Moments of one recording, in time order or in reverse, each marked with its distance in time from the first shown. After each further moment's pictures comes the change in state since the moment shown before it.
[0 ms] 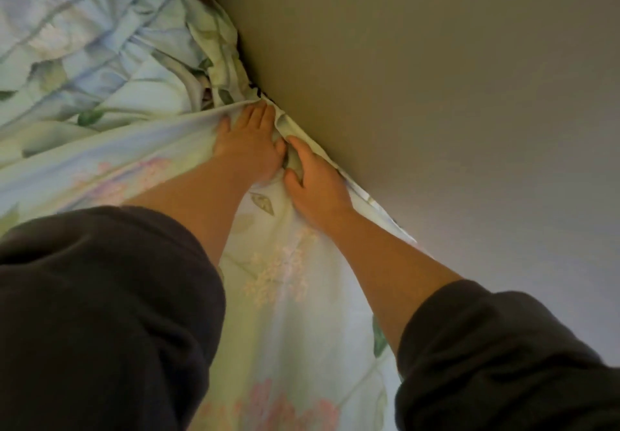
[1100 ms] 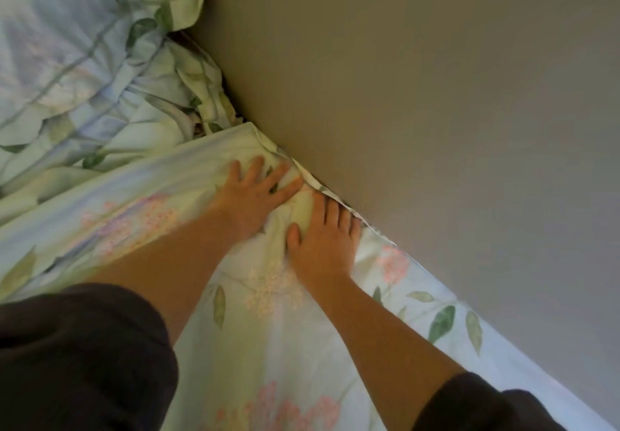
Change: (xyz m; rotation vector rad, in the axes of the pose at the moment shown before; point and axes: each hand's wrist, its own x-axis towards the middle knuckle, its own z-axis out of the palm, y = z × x) left_hand -0.050 0.007 -0.003 0.539 -0.075 0.469; right_hand -0.072 -0.004 0.010 -0.509 0.117 0.335
